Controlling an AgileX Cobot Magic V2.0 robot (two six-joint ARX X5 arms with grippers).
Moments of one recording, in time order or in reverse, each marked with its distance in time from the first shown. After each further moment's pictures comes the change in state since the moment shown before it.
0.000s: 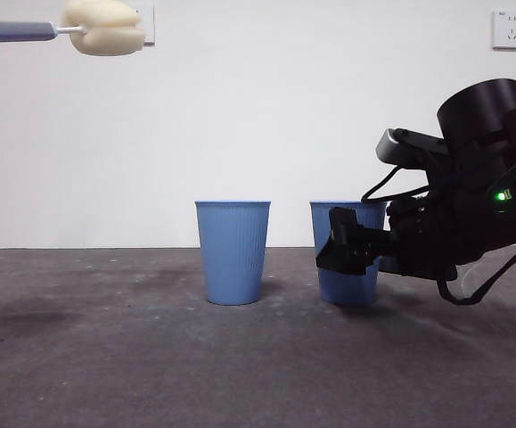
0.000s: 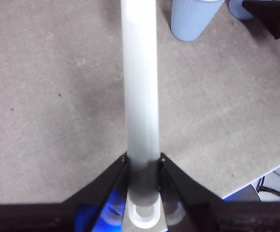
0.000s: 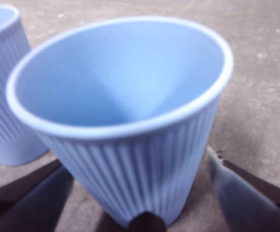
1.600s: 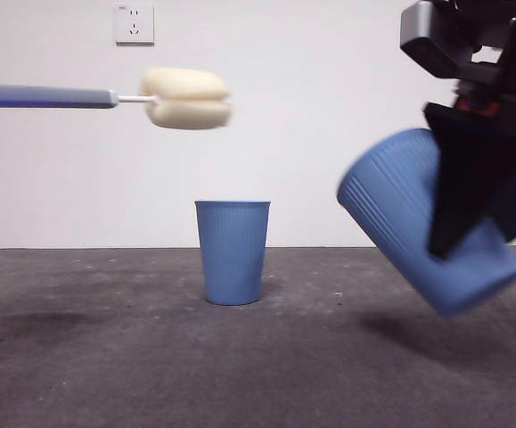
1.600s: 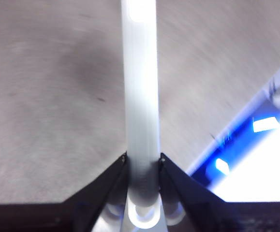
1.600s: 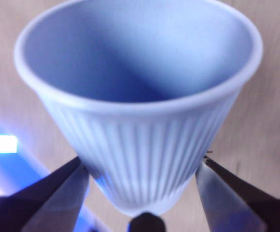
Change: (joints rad) left arm -0.154 0.151 0.000 -0.095 -0.011 0.281; right arm 0.105 -0.634 0.253 -1.757 -0.090 -0.266
